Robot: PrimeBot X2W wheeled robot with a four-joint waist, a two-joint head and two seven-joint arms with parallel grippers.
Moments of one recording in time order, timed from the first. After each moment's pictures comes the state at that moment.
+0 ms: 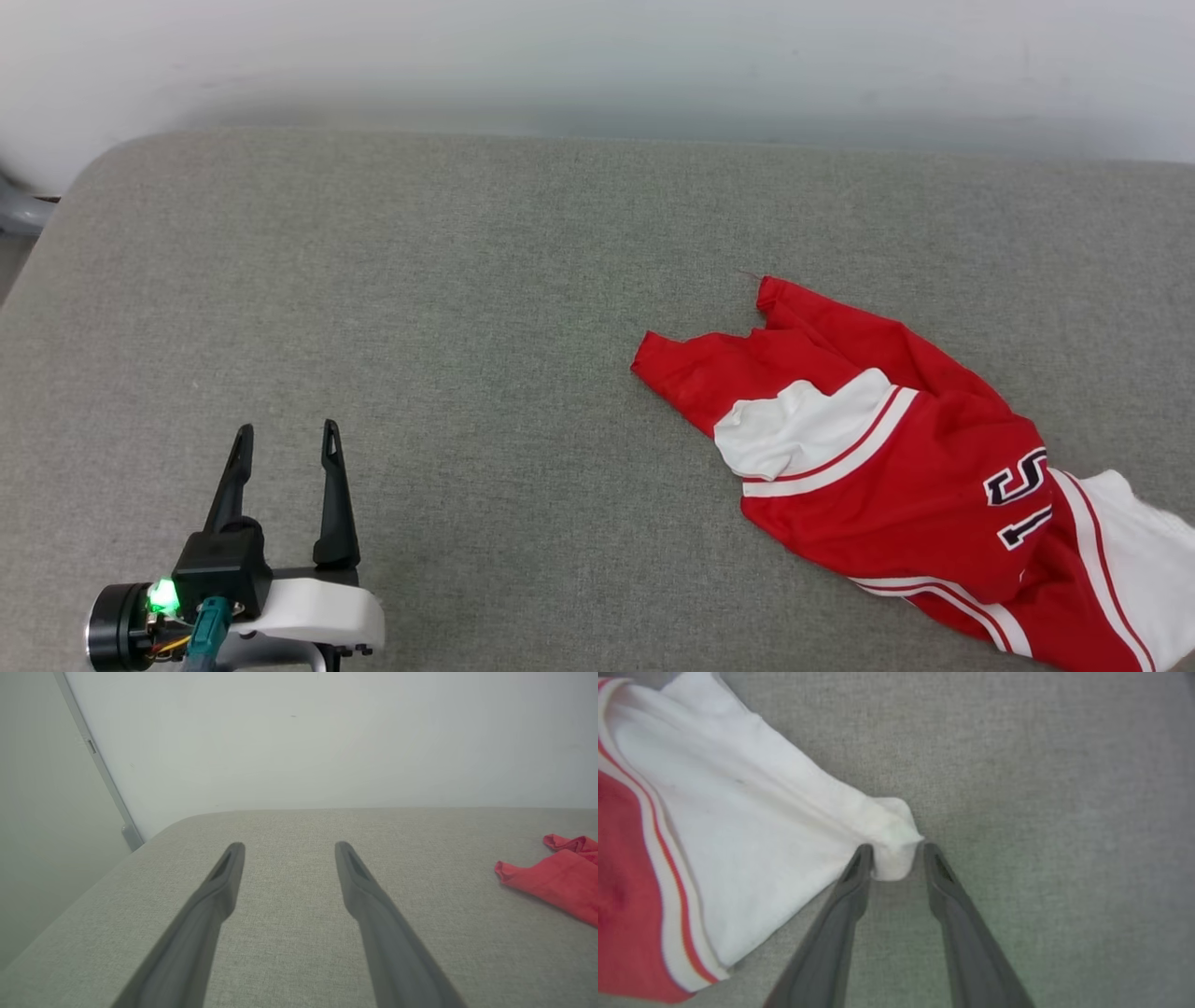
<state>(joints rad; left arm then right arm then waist) -0.01 0.08 0.03 0.04 -0.04 0.07 -0.26 -0.15 -0.84 0.49 0.71 1.07 0.13 0.07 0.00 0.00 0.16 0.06</state>
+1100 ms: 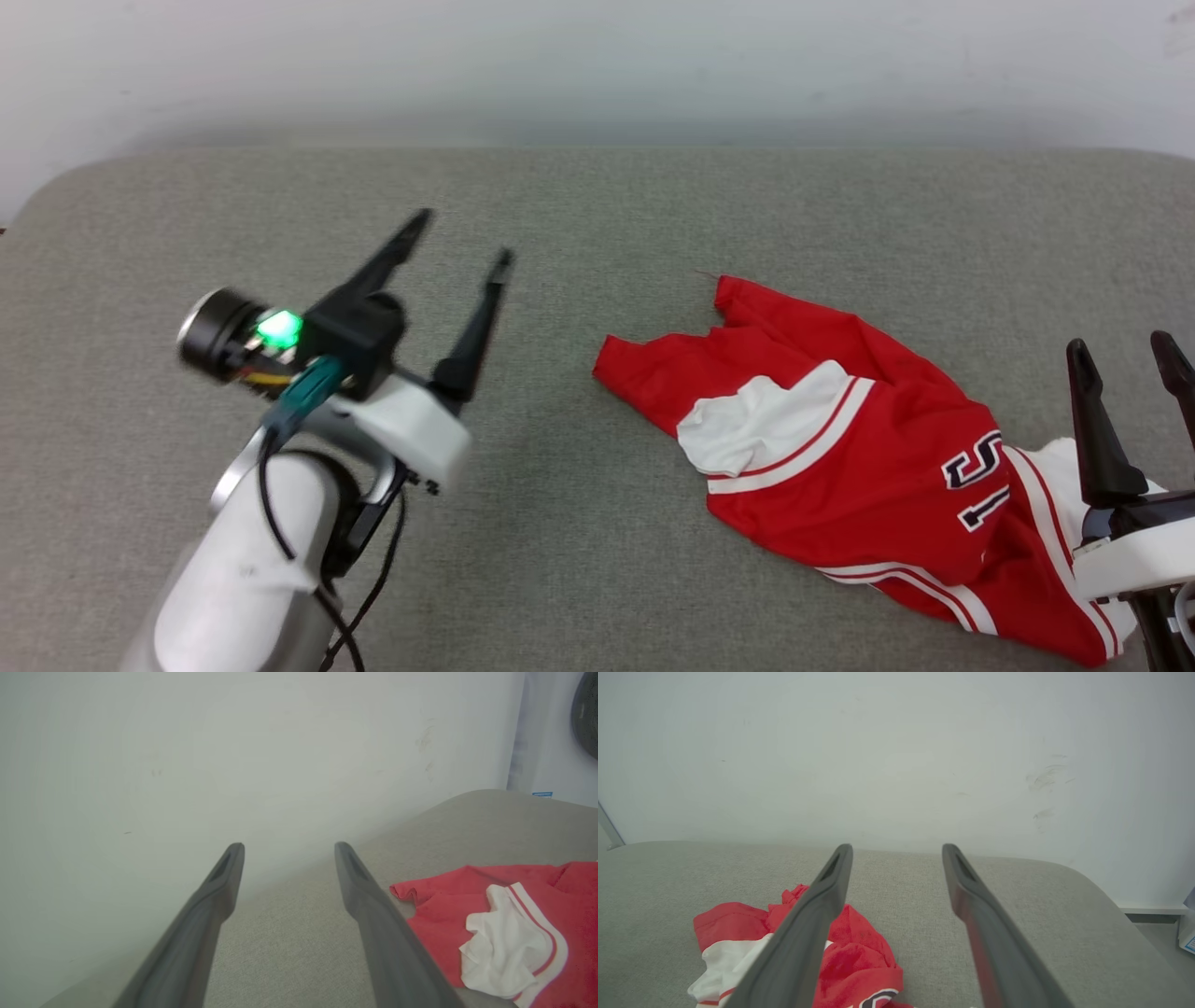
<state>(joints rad) -0.41 0.30 -0.30 0.03 -0.16 -0.13 -0.03 -0.04 -0.25 -0.11 -0.12 0.30 0.13 -0.06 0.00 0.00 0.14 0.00</state>
